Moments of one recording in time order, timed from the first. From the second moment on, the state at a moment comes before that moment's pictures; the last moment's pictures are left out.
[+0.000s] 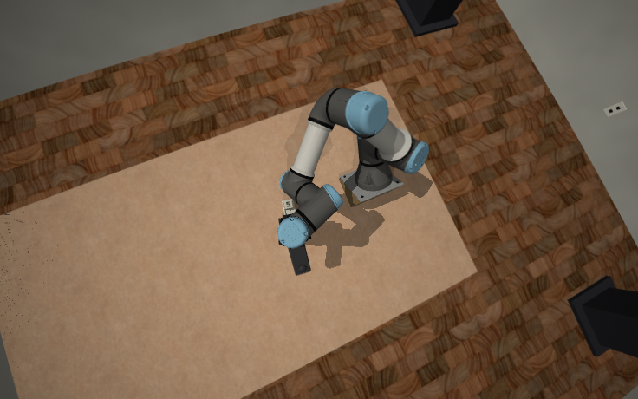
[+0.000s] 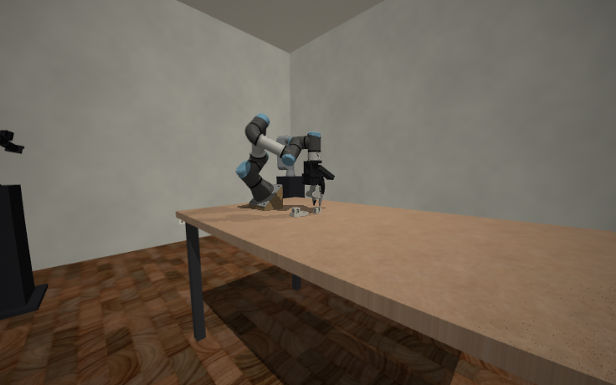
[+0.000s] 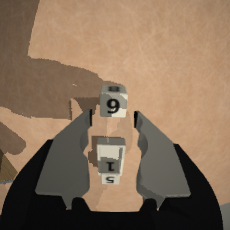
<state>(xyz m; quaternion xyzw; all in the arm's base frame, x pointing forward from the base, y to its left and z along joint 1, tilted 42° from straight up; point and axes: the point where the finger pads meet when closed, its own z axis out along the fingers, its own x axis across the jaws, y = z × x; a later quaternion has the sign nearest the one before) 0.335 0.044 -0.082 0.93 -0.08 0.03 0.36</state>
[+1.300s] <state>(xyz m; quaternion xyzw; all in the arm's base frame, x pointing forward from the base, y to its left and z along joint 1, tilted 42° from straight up) 0.335 0.026 -0.102 0.93 -0.08 0.03 0.36</state>
